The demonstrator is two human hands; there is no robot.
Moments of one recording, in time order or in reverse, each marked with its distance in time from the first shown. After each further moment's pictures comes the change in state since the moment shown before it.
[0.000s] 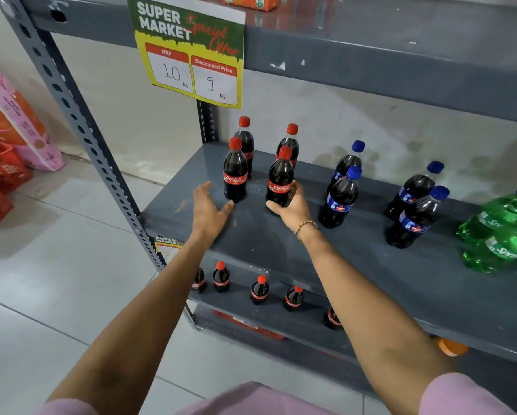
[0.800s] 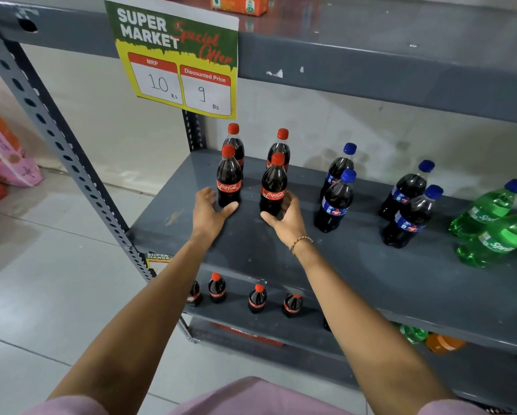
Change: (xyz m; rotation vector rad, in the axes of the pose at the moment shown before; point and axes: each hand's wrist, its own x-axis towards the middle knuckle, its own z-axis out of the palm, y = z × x) left_hand 0.024 0.008 0.014 -0.188 -0.029 -0.064; right_hand -0.012 0.007 0.006 0.007 0.063 -0.011
